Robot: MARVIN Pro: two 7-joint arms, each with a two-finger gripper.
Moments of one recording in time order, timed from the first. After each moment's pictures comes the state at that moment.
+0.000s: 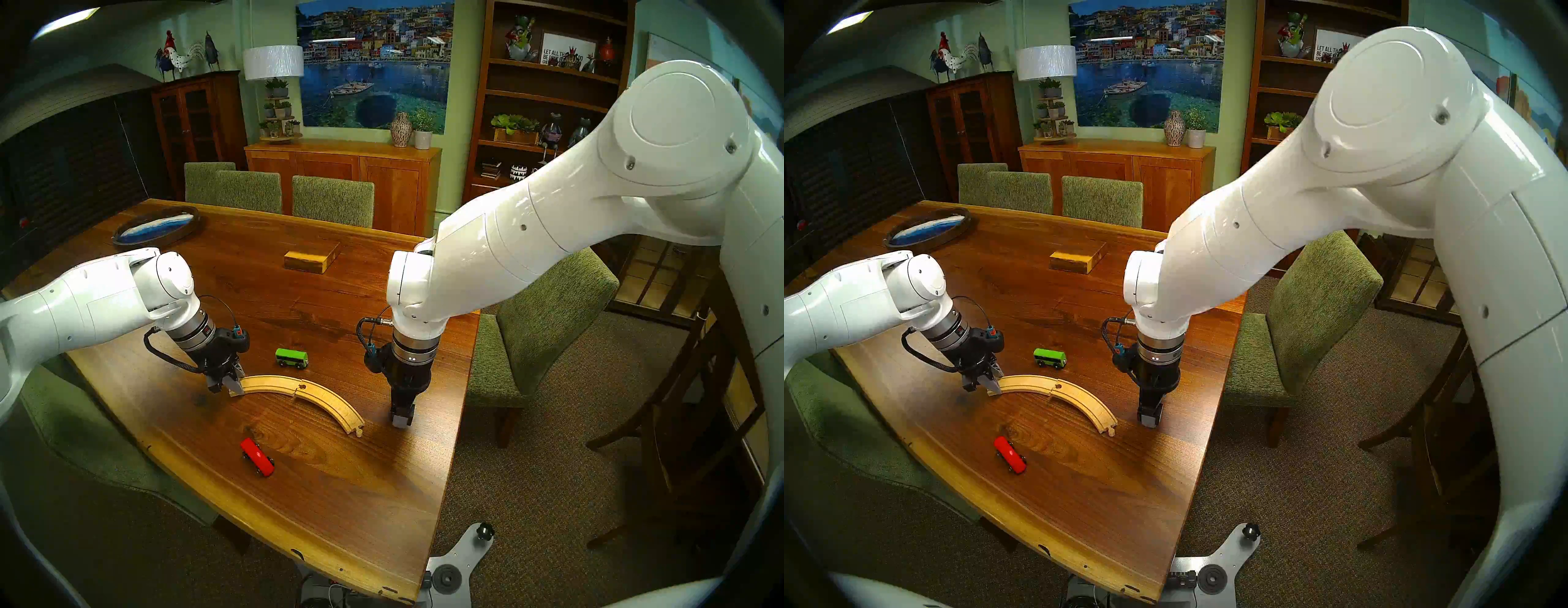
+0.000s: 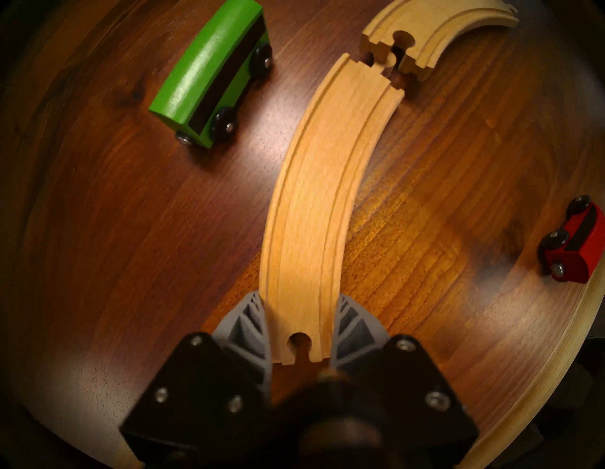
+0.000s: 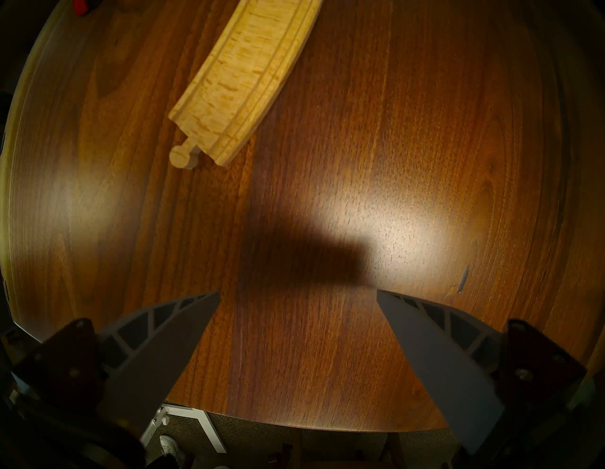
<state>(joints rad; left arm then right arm) 0.21 -0.54 0.14 -1.23 -0.41 0.39 -1.06 0.42 -1.58 -1.05 -1.44 1.74 0.56 0.46</state>
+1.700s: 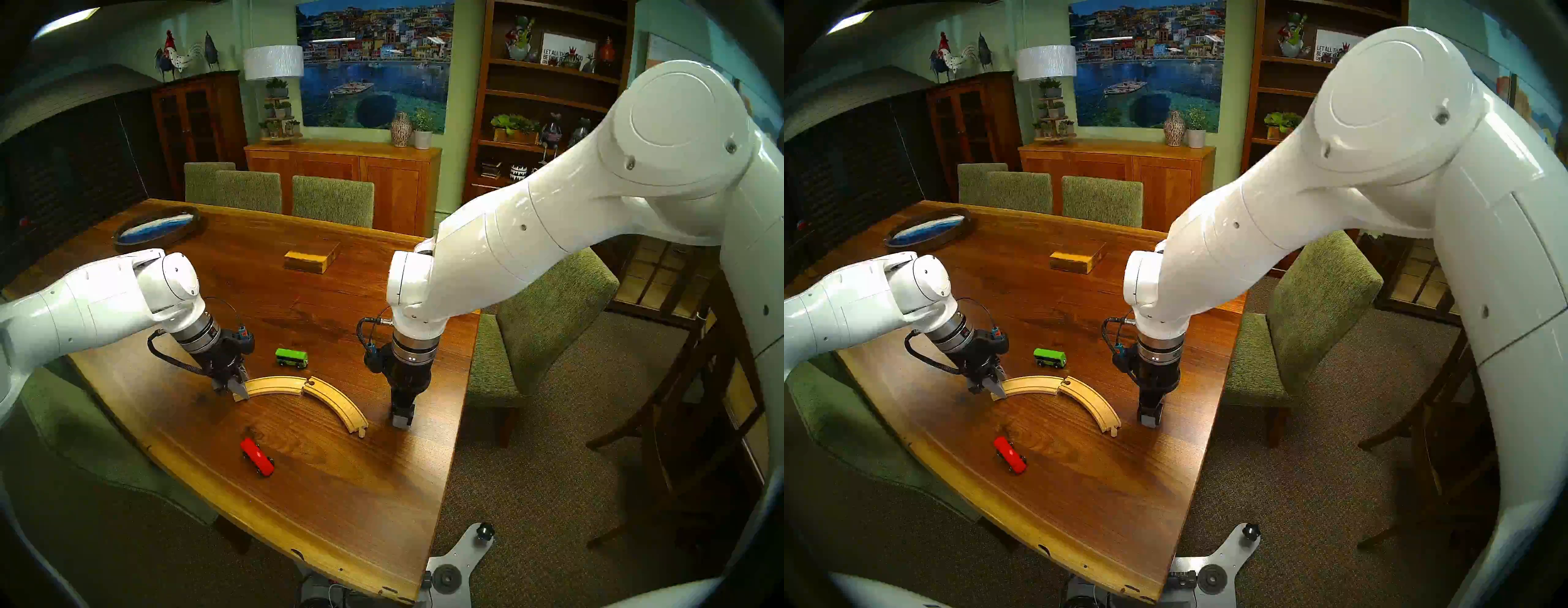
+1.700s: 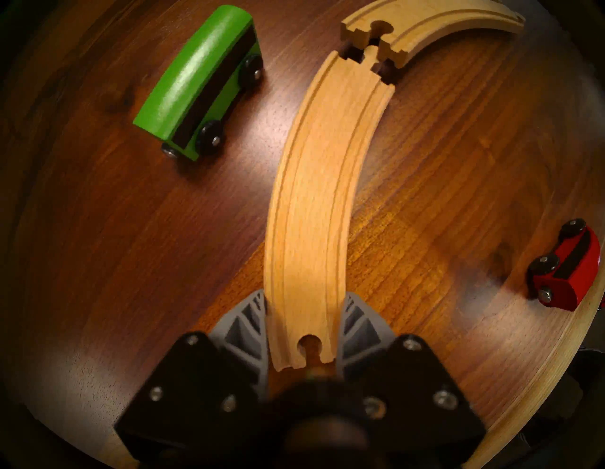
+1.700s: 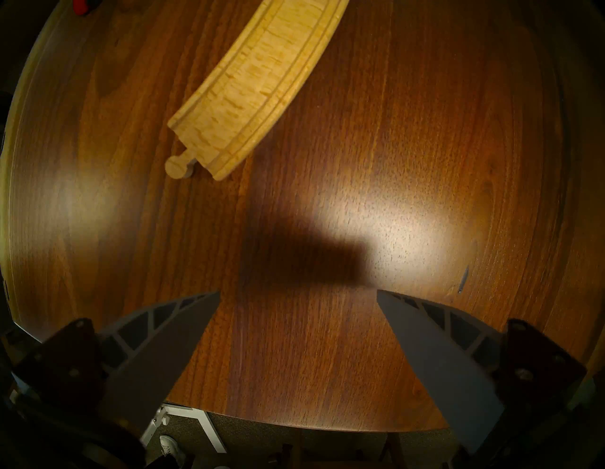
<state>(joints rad) 0.22 -0.53 0.13 -1.26 -0.41 0.45 -1.06 0.42 -1.58 -1.05 -1.44 1.74 0.57 0.46</state>
